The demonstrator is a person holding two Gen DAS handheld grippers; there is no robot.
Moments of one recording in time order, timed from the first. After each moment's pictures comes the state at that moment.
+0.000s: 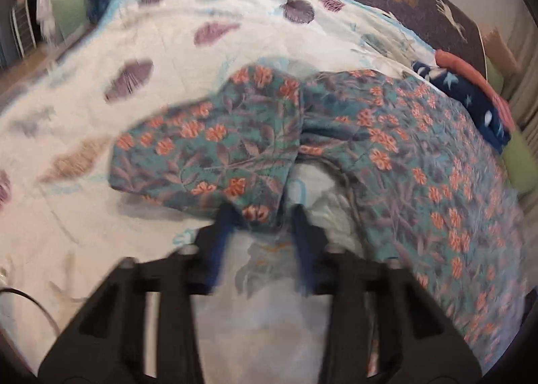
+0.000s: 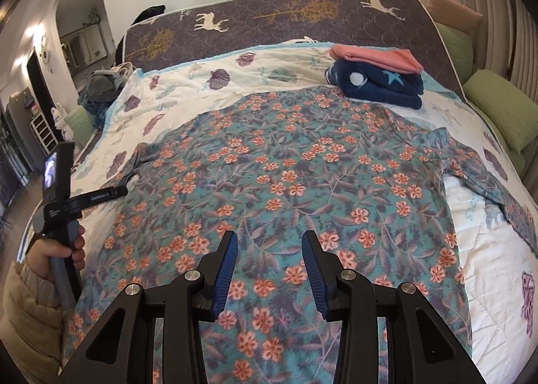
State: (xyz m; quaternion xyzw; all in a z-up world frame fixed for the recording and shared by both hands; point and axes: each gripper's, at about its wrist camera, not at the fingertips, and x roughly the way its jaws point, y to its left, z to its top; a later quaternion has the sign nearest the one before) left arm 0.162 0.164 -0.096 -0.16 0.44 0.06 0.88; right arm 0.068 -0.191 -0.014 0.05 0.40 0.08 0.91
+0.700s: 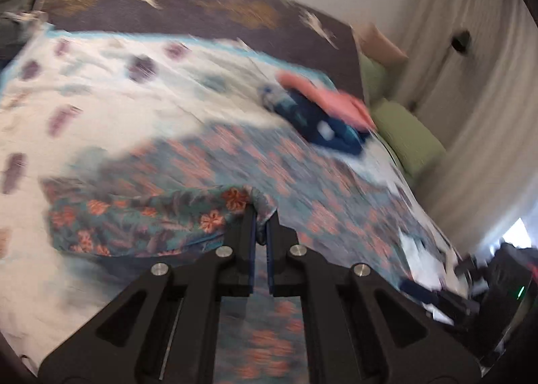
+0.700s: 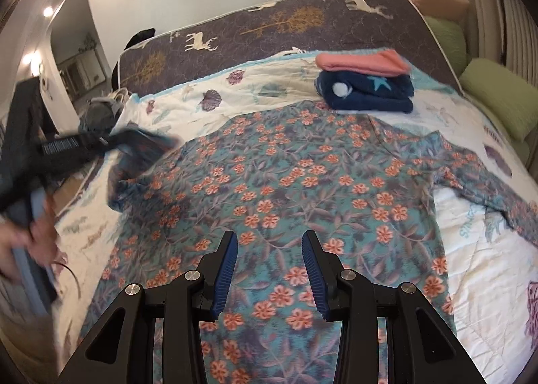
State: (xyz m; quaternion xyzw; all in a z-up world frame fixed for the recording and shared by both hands) left arm 0.158 -0.003 0.014 -0.11 0.37 -0.19 0.90; right arm 0.090 -0.234 -0.010 0.10 0.38 0.09 0.91
